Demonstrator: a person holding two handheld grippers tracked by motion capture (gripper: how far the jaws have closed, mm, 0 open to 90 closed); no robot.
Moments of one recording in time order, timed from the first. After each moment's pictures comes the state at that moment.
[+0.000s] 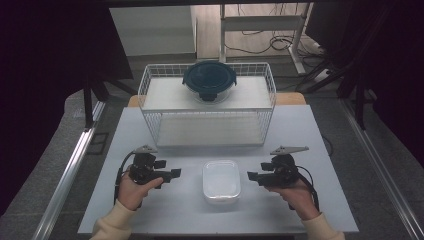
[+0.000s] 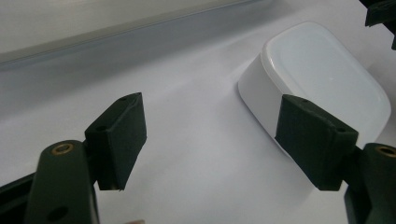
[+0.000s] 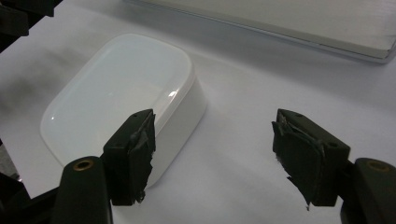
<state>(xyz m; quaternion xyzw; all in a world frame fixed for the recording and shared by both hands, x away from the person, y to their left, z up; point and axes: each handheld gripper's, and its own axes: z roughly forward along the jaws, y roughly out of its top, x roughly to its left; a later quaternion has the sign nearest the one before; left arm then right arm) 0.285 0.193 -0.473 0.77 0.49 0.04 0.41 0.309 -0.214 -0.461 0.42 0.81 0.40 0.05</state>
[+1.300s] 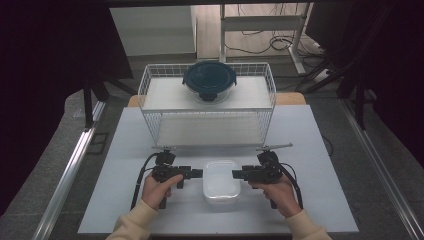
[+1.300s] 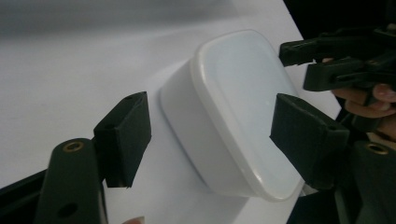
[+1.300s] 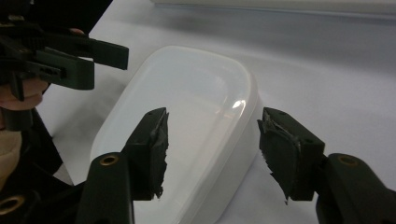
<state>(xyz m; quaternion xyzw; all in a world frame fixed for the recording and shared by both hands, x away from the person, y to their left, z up) 0.304 0.144 -0.494 0.72 0.51 -0.12 0.46 0.323 -0.179 -0.474 0.46 0.78 0.41 -0.06</state>
